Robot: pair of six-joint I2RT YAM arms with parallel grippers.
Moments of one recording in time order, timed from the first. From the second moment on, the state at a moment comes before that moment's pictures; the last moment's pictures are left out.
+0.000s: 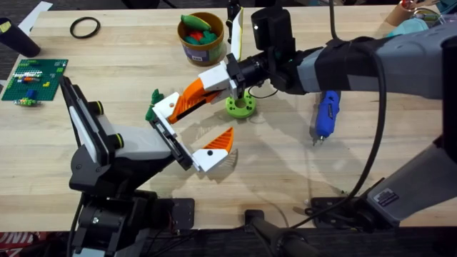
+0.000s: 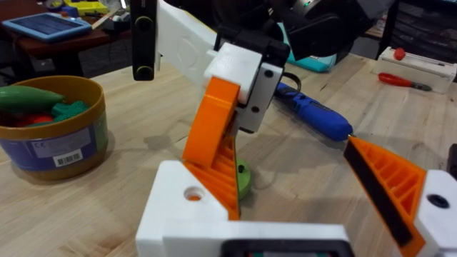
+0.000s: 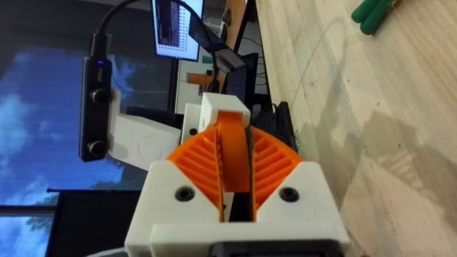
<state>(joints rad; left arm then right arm) -0.12 0.01 0.01 -0.07 0.77 -0.03 0.57 1.87 1.02 0.38 -1.32 0.91</state>
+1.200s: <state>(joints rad) -0.12 0.01 0.01 -0.07 0.81 -0.04 0.56 1.87 1.02 0.38 -1.38 0.92</state>
